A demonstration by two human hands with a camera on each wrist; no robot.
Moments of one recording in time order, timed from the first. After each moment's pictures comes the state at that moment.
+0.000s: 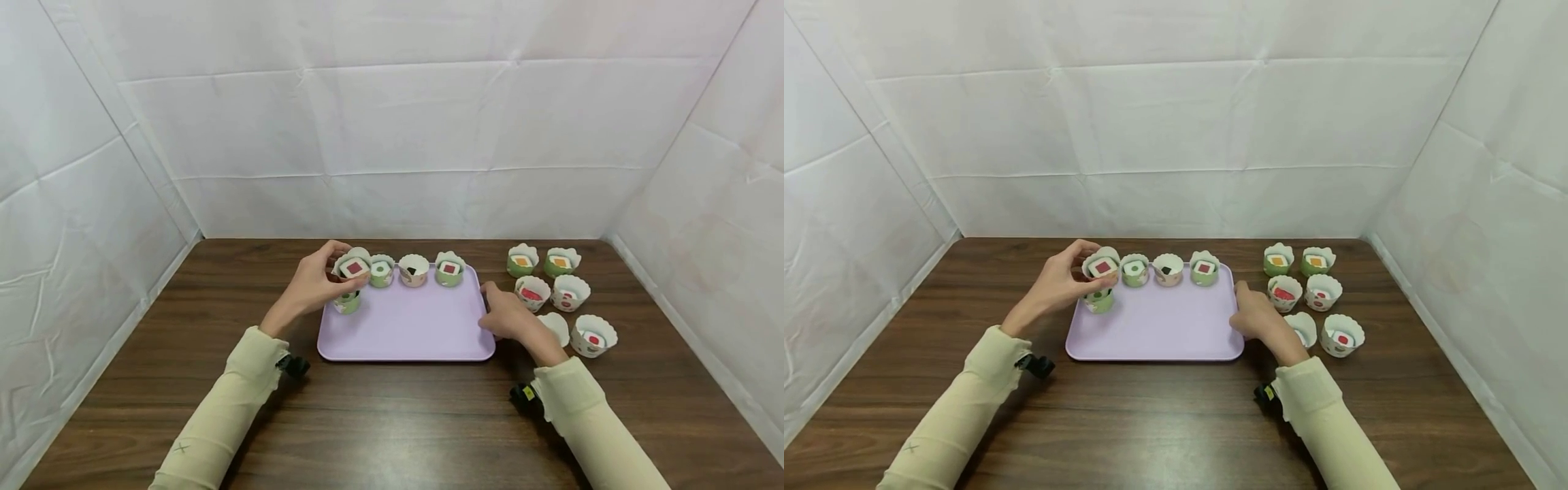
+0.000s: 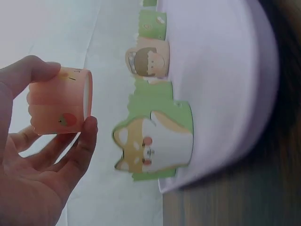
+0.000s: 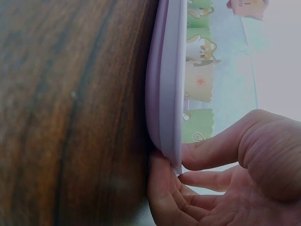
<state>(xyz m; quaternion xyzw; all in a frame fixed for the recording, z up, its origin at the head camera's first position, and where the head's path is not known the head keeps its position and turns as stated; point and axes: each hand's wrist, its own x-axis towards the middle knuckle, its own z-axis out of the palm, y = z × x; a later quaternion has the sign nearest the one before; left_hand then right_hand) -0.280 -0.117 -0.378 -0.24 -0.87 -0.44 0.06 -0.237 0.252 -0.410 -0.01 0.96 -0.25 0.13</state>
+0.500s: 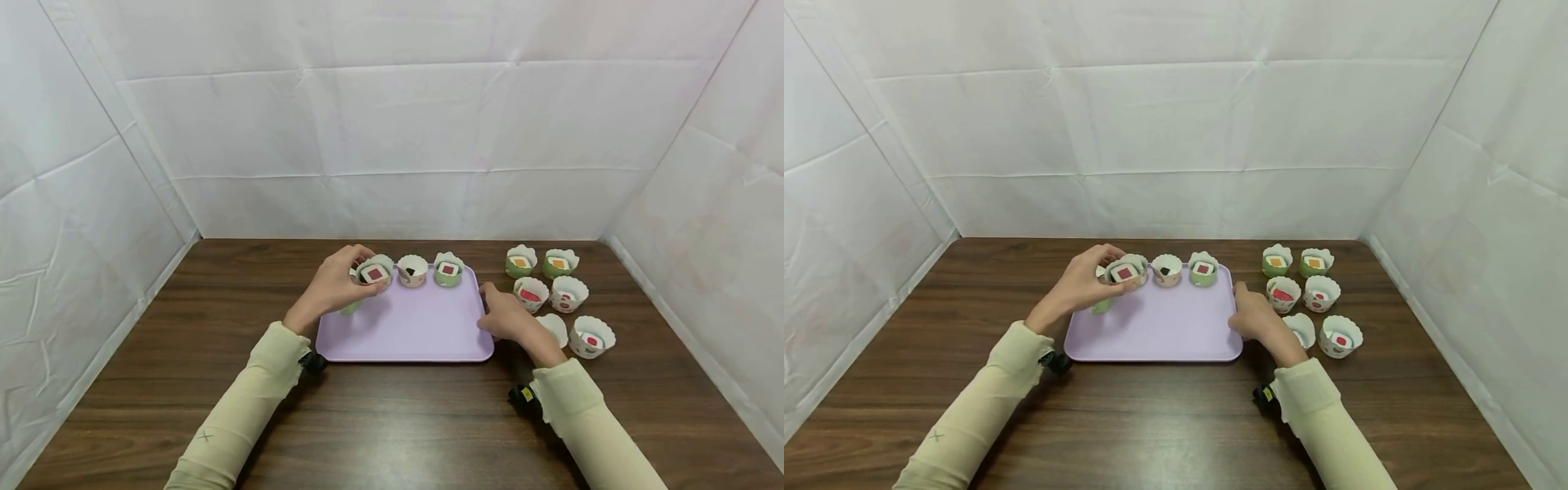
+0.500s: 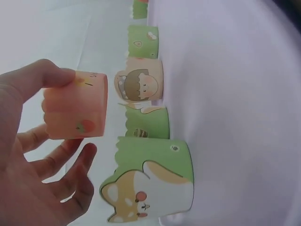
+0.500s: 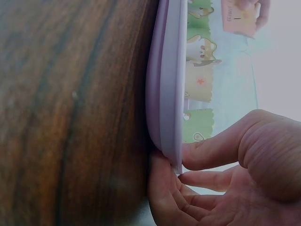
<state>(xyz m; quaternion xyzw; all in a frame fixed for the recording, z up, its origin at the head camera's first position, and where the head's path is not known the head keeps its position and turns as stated) -0.287 -0.083 -0.382 -0.26 -0.90 -0.34 0.07 -0.235 0.252 -0.409 -0.01 0.96 -0.25 0.12</state>
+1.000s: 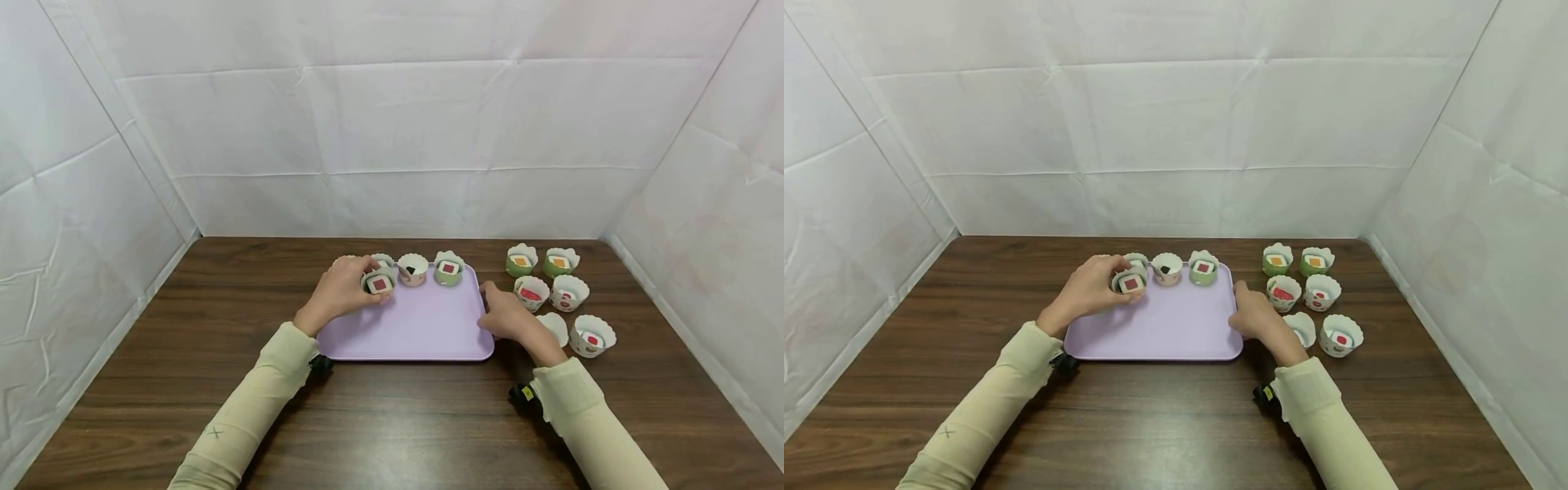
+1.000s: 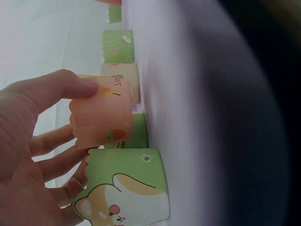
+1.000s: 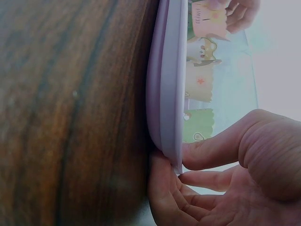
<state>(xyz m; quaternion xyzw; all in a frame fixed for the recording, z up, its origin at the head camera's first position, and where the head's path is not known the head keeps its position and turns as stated) -0.288 -0.071 -0.395 -0.27 -0.93 -0.24 0.09 -0.235 0.252 -0.409 -0.01 0.96 -0.25 0.13</state>
